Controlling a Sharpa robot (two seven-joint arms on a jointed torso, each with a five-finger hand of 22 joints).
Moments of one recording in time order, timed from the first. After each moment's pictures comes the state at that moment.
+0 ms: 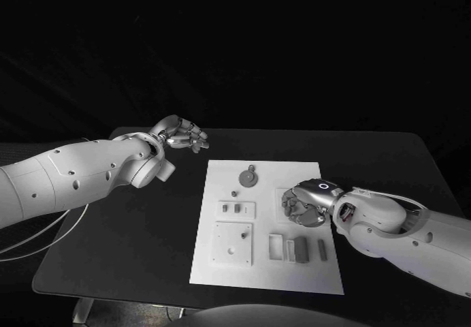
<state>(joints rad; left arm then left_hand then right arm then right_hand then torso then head) 1.27 -0.86 -0.15 1.29 -0.57 -0.36 0.15 1.16 -0.18 0.58 -0.25 0.06 0.84 0.19 0.31 0.45 1.08 0.16 0.07 0.23 0.92 0.09 0.65 0.47 0.06 0.98 -0.01 0.17 1.05 1.08 -0.78 -0.10 1.53 -1.75 -0.21 -0.08 1.16 -0.14 0.58 -0.28 0.15 0.88 0.14 0.34 0.43 1.10 0.10 0.20 0.32 1.16 0.00 1.38 0.79 0.22 1.06 0.02 0.88 1.31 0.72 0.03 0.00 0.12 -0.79</state>
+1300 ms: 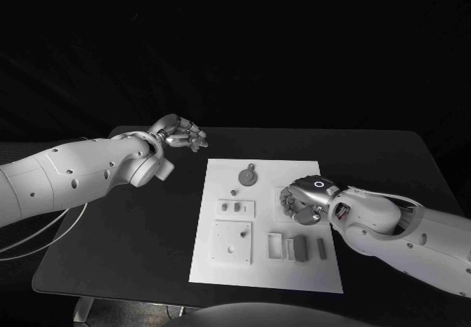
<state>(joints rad) 1.27 -0.86 -0.15 1.29 -0.57 -0.36 0.15 1.16 -0.18 0.58 -0.25 0.06 0.84 0.19 0.31 0.45 1.08 0.17 0.07 0.23 0.92 0.09 0.64 0.48 0.06 0.98 -0.01 0.17 1.05 1.08 -0.77 -0.10 1.54 -1.83 -0.22 -0.11 1.17 -0.09 0.72 -0.26 0.15 0.97 0.14 0.38 0.46 1.19 0.08 0.22 0.34 1.18 -0.03 1.38 0.78 0.22 1.07 0.01 0.88 1.31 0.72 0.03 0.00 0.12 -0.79</state>
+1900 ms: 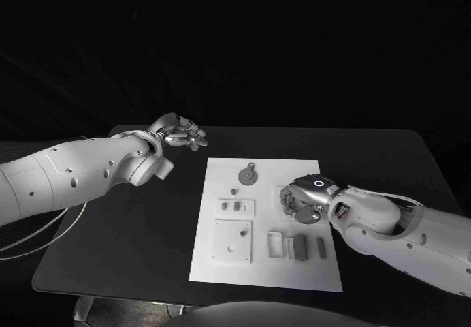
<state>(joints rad) 1.27 -0.86 -0.15 1.29 -0.56 -0.36 0.14 1.16 -0.18 0.58 -0.25 0.06 0.84 0.19 0.31 0.45 1.08 0.17 0.07 0.23 0.92 0.09 0.64 0.48 0.06 0.98 -0.01 0.17 1.05 1.08 -0.77 -0.11 1.55 -1.85 -0.23 -0.13 1.17 -0.08 0.75 -0.27 0.15 0.97 0.14 0.38 0.46 1.20 0.07 0.22 0.35 1.18 -0.03 1.38 0.78 0.21 1.08 0.01 0.88 1.31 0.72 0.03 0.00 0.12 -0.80</state>
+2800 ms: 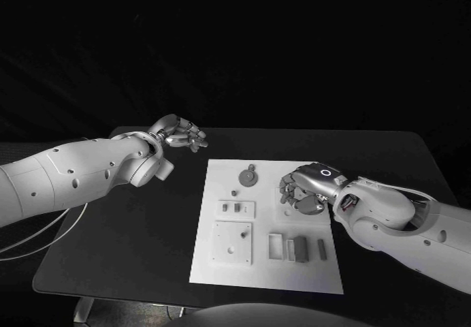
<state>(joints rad) 1.27 -0.86 -0.15 1.28 -0.56 -0.36 0.14 1.16 -0.18 0.58 -0.24 0.06 0.84 0.19 0.31 0.45 1.08 0.17 0.07 0.23 0.92 0.09 0.63 0.48 0.05 0.98 -0.01 0.17 1.05 1.09 -0.82 -0.05 1.64 -1.82 -0.27 -0.13 1.18 -0.08 0.75 -0.27 0.15 0.97 0.14 0.39 0.46 1.21 0.07 0.22 0.36 1.18 -0.04 1.38 0.78 0.21 1.09 0.01 0.89 1.31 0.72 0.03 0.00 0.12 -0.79</state>
